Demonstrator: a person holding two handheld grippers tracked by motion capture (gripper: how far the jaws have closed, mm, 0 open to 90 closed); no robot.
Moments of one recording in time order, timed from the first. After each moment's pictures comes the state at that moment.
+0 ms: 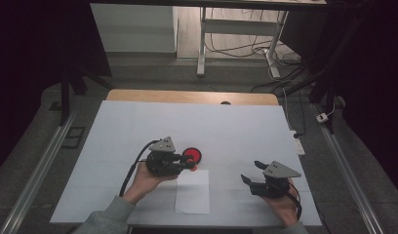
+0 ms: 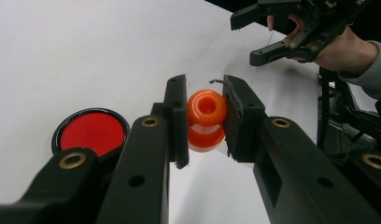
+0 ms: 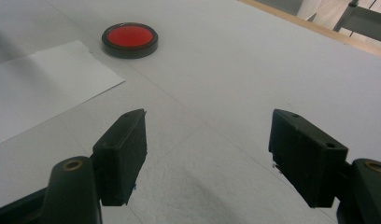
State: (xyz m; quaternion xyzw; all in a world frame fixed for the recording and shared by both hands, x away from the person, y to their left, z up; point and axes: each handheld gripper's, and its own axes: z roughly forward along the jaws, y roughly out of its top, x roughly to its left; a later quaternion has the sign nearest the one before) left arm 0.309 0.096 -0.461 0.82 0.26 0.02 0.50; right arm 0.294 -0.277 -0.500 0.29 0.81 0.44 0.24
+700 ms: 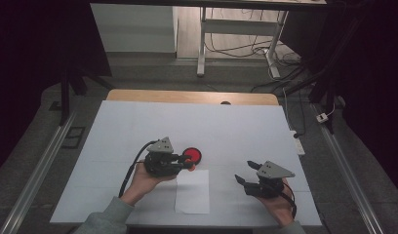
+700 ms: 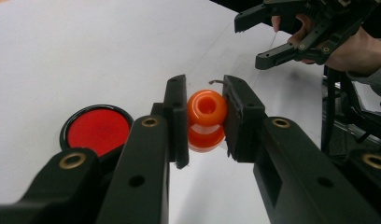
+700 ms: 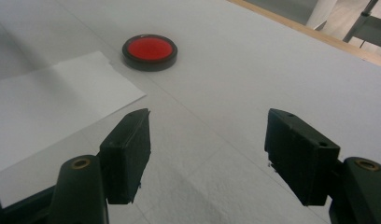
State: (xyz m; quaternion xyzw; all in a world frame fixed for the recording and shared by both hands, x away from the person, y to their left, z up) left arm 0.307 0.100 -0.461 0.82 0.26 0.03 0.50; right arm 0.290 -0.258 -0.495 0.27 0.82 0.45 0.23
